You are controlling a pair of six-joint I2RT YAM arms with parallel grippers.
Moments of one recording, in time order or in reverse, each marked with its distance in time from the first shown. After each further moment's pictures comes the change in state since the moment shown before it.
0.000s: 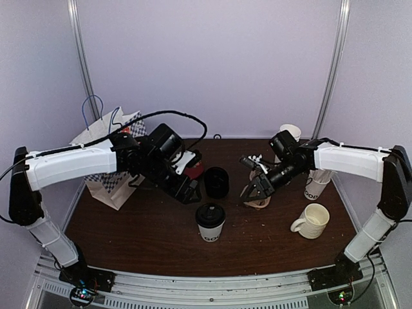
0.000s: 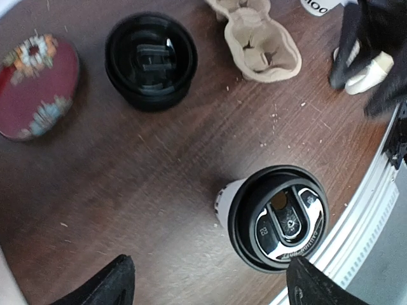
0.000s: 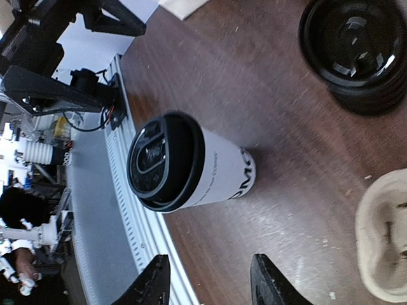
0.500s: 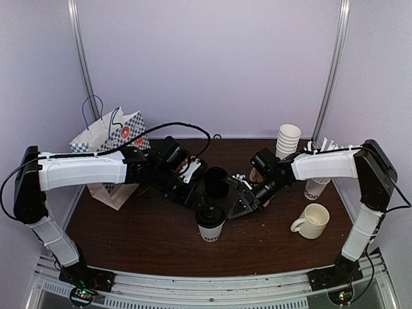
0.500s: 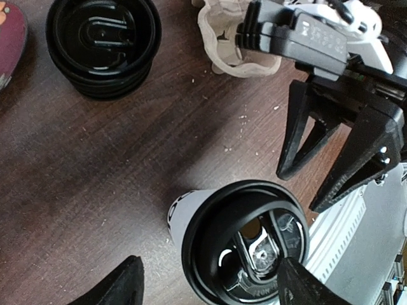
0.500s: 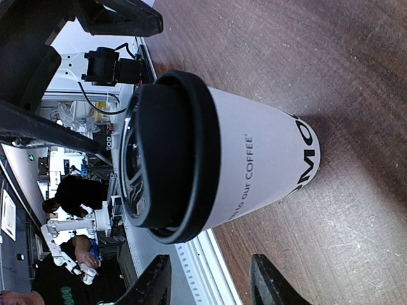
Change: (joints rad) left arm -0.010 0.039 -0.147 0.231 0.141 -0.190; right arm 0.120 0.195 -0.036 0.108 -0.177 0.176
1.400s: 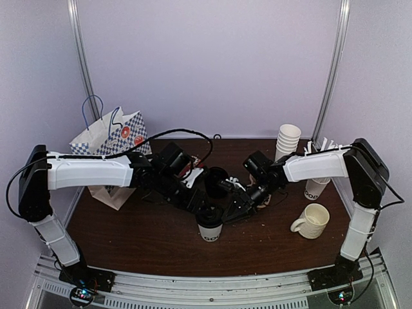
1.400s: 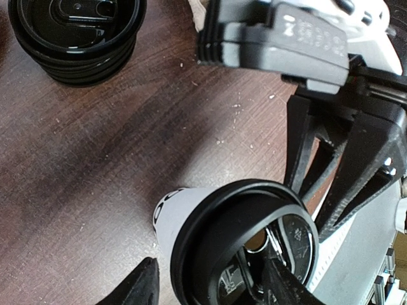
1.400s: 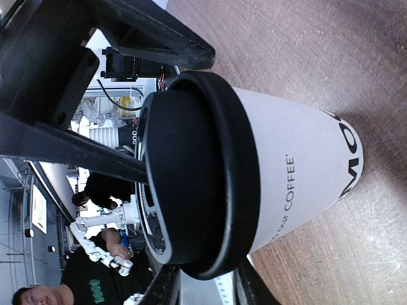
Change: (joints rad) left arm 0.002 0.053 -0.038 0.067 0.076 -0.005; right arm 0.033 0.079 0.031 0.049 -0.096 0.097
